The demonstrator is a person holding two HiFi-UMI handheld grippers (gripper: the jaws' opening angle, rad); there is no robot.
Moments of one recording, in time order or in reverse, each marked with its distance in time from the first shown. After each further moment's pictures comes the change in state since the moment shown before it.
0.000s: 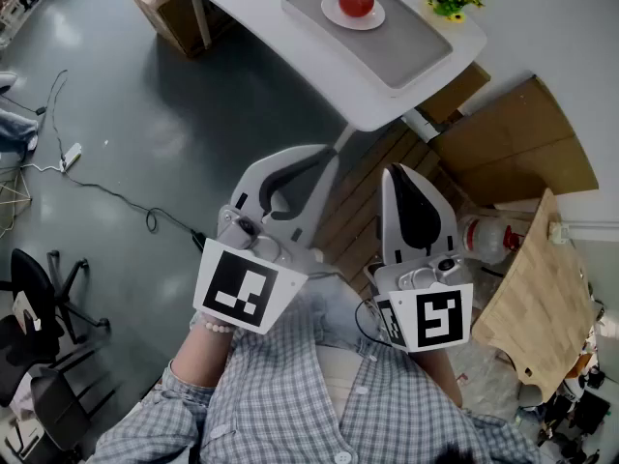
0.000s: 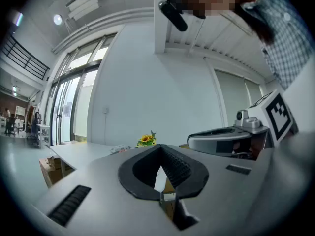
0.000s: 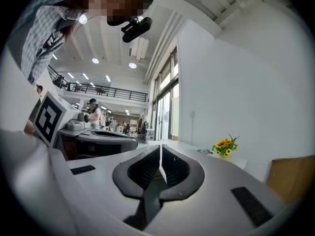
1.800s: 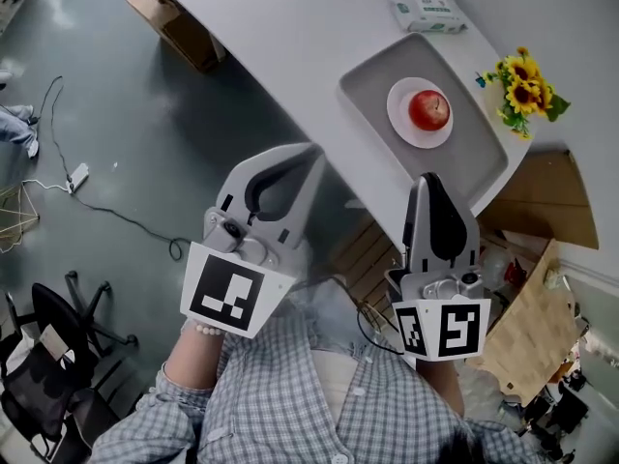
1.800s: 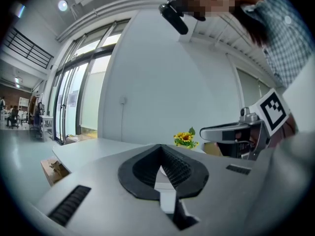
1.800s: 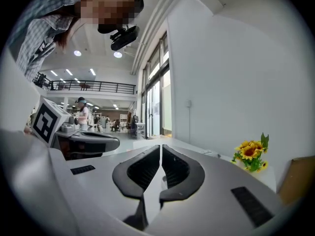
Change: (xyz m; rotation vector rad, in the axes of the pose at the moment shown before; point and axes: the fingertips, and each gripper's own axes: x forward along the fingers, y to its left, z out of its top) left arm 0.116 0.303 0.009 -0.073 0.115 0.019; right arm 0.297 -0.048 0.023 0.084 0.116 -0.115
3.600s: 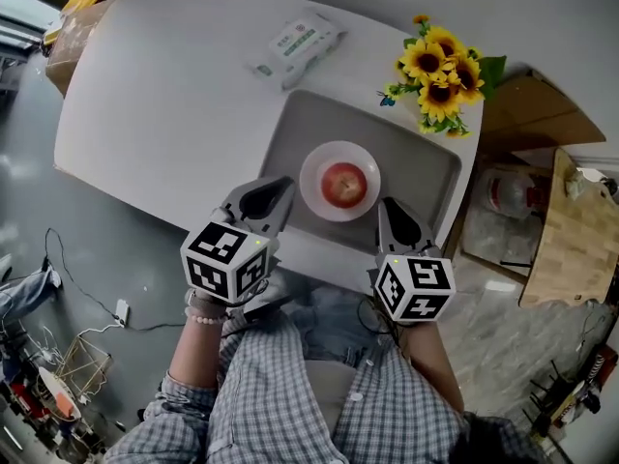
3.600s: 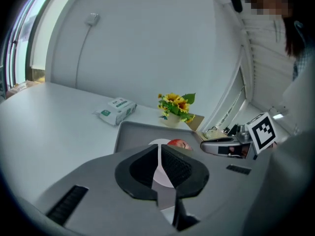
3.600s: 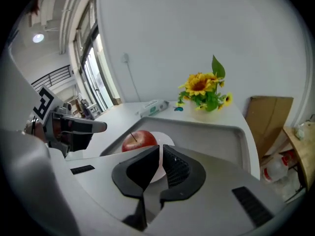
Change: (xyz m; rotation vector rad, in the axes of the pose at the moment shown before) left arm 0.242 0.007 -0.075 -0.180 0.552 -0.468; right arm 0.055 -0.174 -0.152 0.450 0.494 -0.471
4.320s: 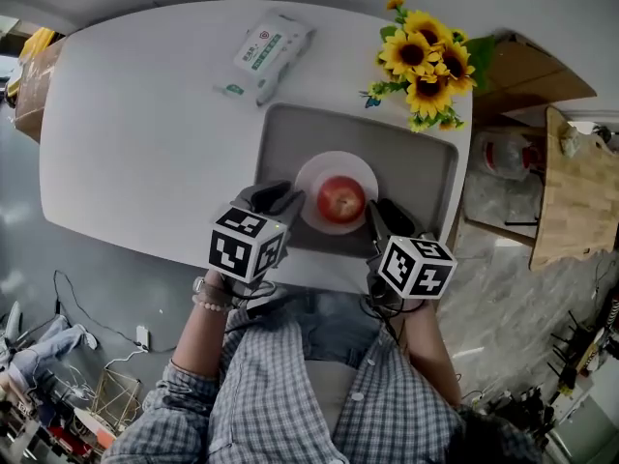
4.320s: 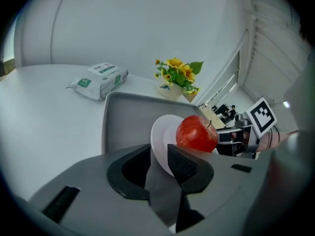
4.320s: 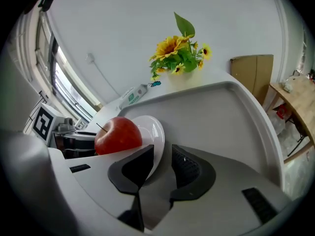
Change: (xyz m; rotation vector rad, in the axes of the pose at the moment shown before) left arm 0.068 0.024 -0.045 0.047 0.338 -0.139; right arm 0.040 -0.022 -0.050 0.350 0.156 -0.077
